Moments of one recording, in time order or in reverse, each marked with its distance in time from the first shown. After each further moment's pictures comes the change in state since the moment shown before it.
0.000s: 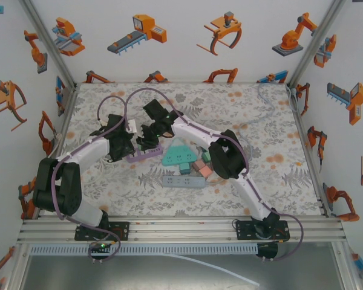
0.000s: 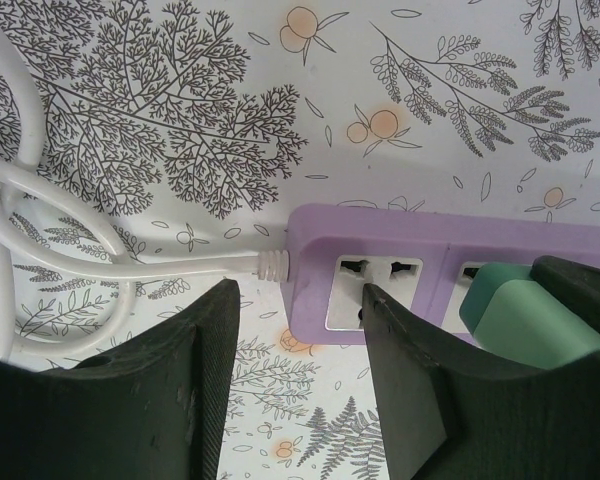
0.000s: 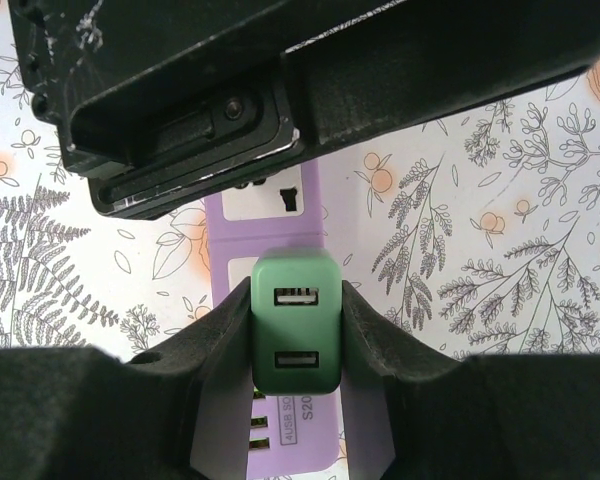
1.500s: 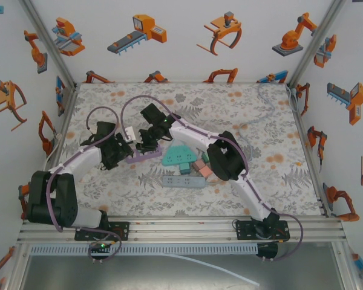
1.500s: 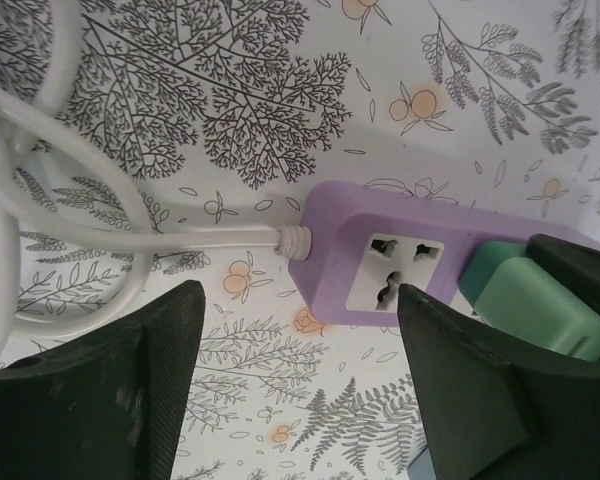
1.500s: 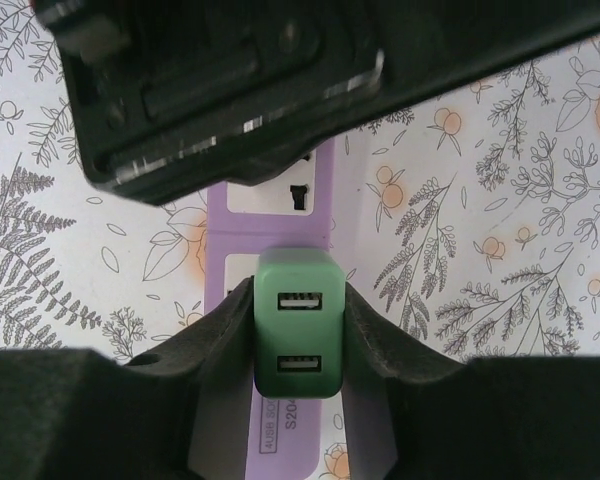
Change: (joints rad) left arm 0.095 -0.113 -0.132 0.073 0.123 -0.062; right arm 0.029 -0.006 -0.036 0.013 0.051 -0.128
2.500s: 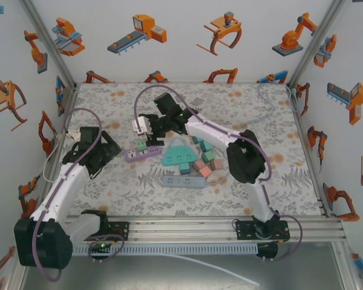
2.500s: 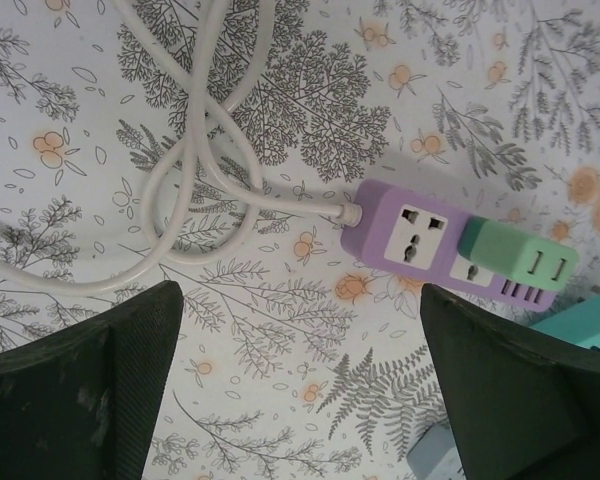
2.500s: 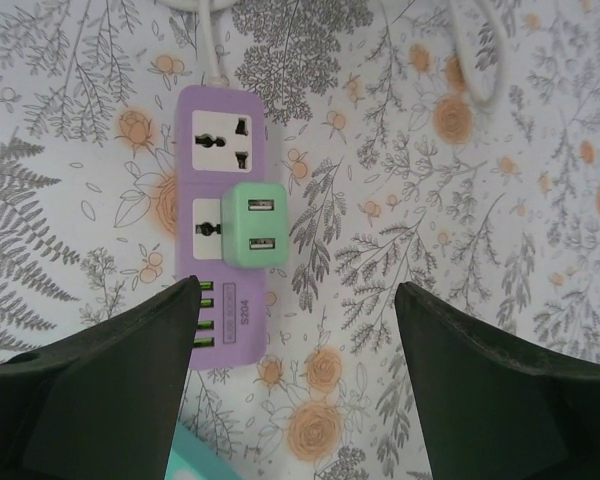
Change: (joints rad) left arm 0.054 -0.351 -0.024 -0.179 -0.158 -0.041; right arm -0.055 -0.231 -0.213 0.148 -0.020 -0.064
